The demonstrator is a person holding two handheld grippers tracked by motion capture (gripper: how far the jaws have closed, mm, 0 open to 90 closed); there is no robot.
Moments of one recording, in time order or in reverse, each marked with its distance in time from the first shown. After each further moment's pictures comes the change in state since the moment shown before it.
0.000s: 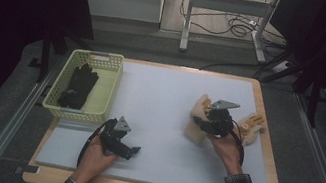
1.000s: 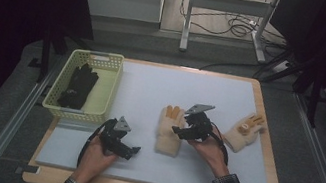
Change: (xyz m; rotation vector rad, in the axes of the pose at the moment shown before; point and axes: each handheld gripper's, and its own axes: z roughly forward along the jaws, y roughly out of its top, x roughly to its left) left arm 0.000 0.000 0.000 0.000 0.001 0.001; right arm 0.044 0.004 0.037 0.077 0.126 -0.060
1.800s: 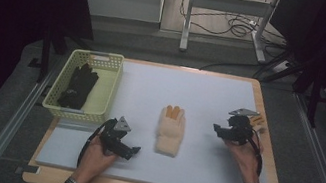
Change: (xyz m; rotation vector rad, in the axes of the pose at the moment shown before) left arm 0.000 0.000 0.000 0.000 0.000 0.000; right arm -0.079 -0.058 -0.066 0.002 -0.296 0.228
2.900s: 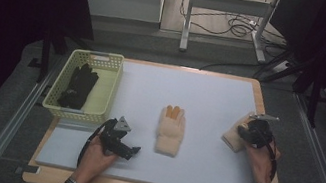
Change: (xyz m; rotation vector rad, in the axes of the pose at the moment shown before) left arm 0.000 0.000 0.000 0.000 0.000 0.000; right arm -0.059 -0.032 0.001 0.035 -0.167 0.094
